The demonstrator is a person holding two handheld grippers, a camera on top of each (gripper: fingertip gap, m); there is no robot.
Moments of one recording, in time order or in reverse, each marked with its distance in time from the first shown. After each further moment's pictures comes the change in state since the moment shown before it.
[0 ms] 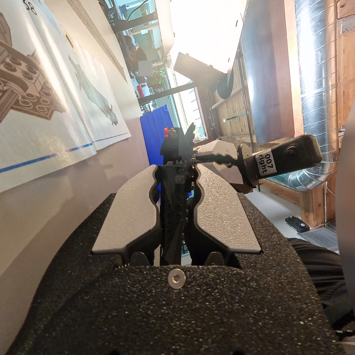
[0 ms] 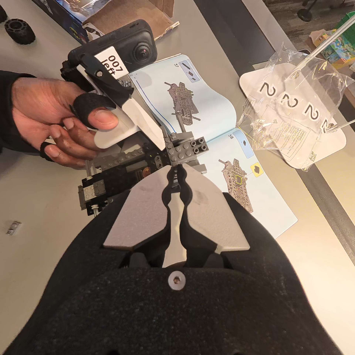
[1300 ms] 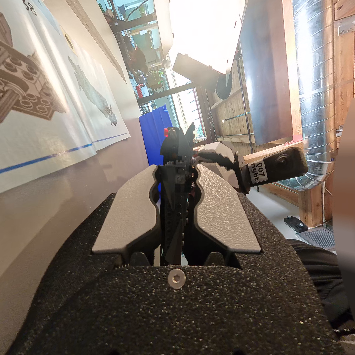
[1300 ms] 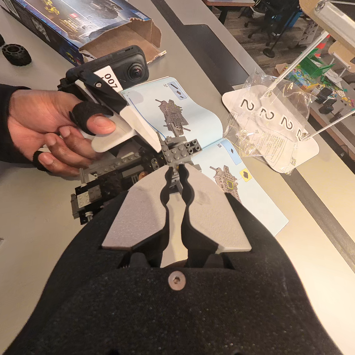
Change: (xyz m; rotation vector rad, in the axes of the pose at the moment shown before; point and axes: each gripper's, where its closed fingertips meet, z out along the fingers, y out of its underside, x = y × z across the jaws) left arm 0.000 0.000 0.000 0.002 0.006 -0.002; right arm 0.003 -0.004 -0.006 0.123 0.084 0.000
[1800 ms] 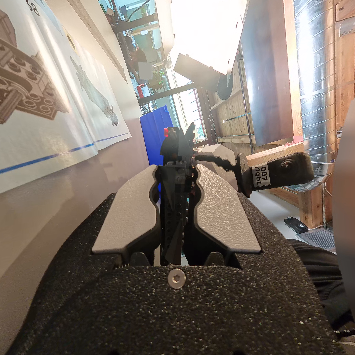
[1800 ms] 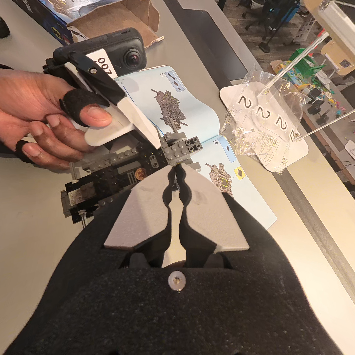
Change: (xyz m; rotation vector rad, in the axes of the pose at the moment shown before) left arm -0.001 -0.001 0.000 0.001 -0.004 -0.004; right arm 0.001 0.004 0.004 -0.051 0.038 -0.068
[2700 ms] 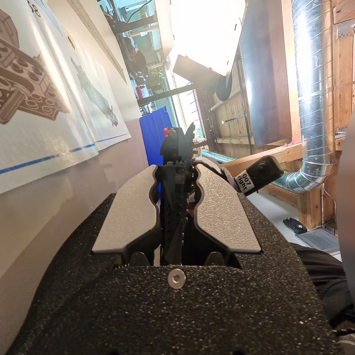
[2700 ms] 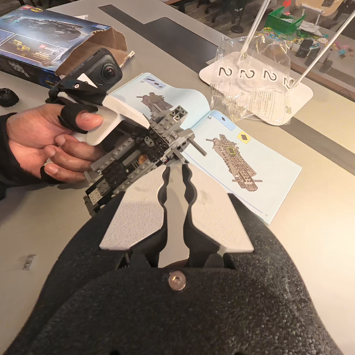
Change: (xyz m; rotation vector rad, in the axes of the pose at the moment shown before) left arm 0.000 -0.001 -0.001 0.005 0.004 -0.003; right arm -0.002 0.025 -0.024 0.064 0.070 0.356
